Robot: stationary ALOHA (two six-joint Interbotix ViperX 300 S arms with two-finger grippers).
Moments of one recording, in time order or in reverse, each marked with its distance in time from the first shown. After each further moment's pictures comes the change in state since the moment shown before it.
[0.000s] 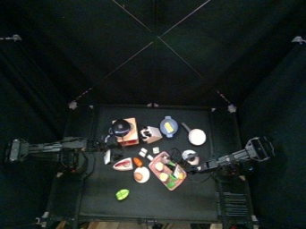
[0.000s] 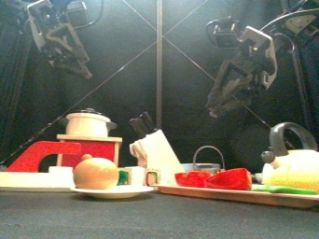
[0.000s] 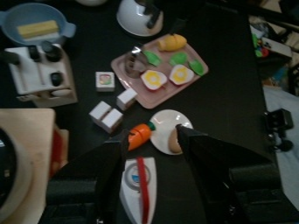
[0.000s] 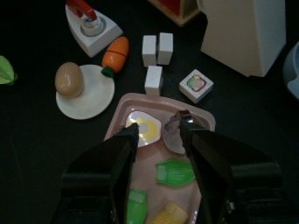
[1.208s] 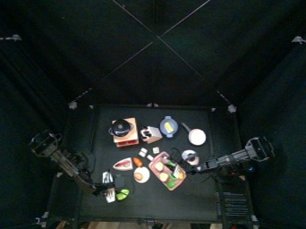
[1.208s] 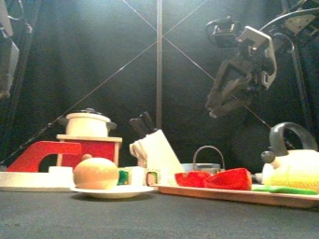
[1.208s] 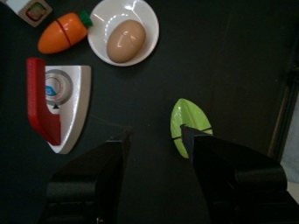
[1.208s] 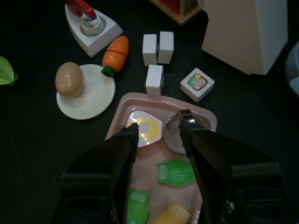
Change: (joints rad) left arm -0.831 0.497 -0.166 0.813 0.397 -1.394; right arm 0.003 0.012 -0.003 0.009 0.000 0.011
